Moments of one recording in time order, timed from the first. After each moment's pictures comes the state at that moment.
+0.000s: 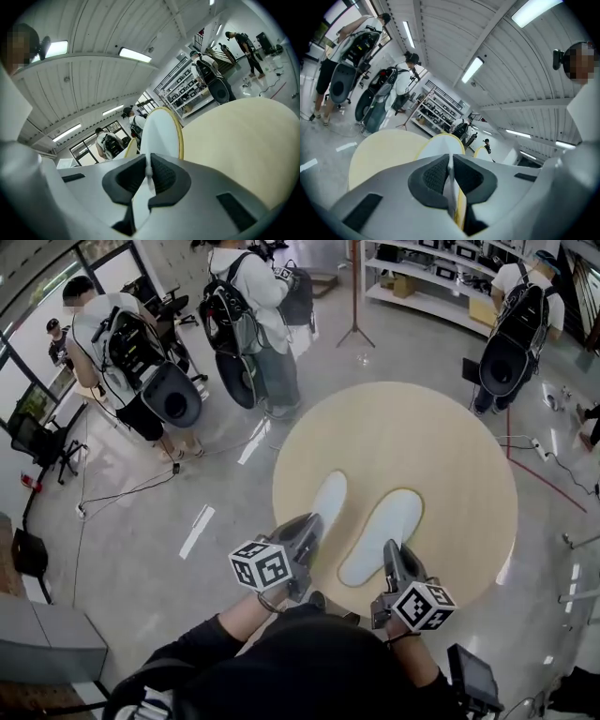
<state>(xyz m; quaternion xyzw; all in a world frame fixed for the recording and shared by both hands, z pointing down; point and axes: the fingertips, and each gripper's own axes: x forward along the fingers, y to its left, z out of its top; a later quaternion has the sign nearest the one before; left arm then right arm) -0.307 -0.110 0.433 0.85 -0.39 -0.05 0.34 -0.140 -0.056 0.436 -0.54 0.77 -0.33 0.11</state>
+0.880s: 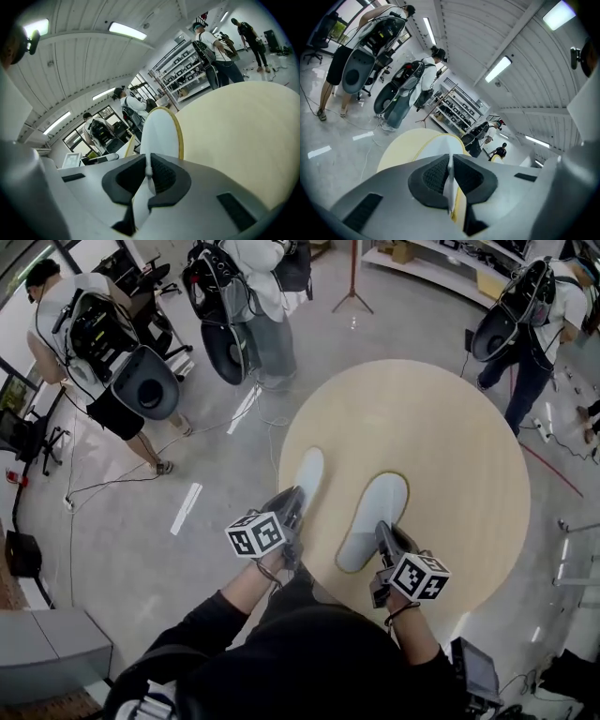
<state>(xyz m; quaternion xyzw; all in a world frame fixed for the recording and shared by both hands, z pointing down) -0.419 -0.292 0.533 0.79 -0.46 -0.03 0.42 -0.222 -0.210 0.513 -0.53 0.75 -0.41 0.01</state>
